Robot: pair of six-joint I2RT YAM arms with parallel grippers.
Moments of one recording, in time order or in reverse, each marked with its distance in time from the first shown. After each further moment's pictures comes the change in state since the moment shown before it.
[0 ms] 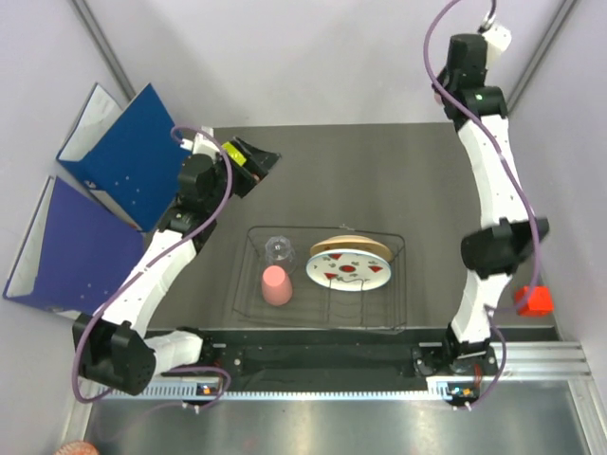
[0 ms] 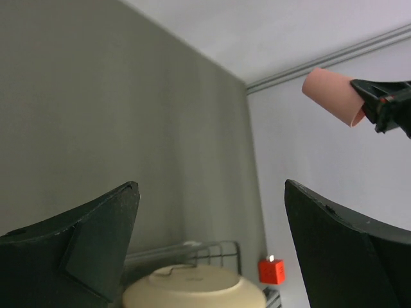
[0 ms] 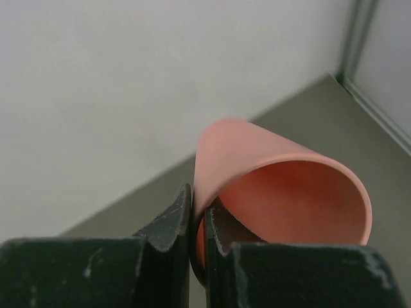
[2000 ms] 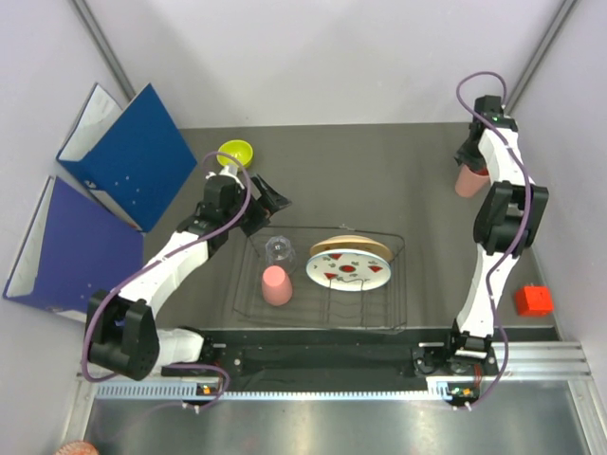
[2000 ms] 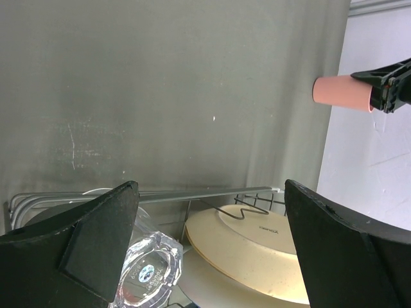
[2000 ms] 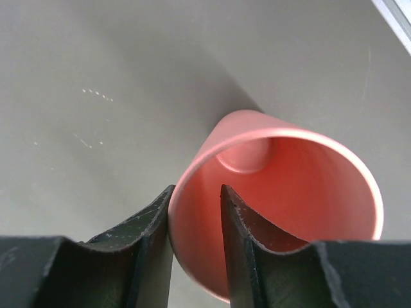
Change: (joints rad) left arm -0.029 0.082 -0.176 -0.179 0.042 0.024; right arm -0.334 0.318 -0.246 -0.221 -0.233 0.075
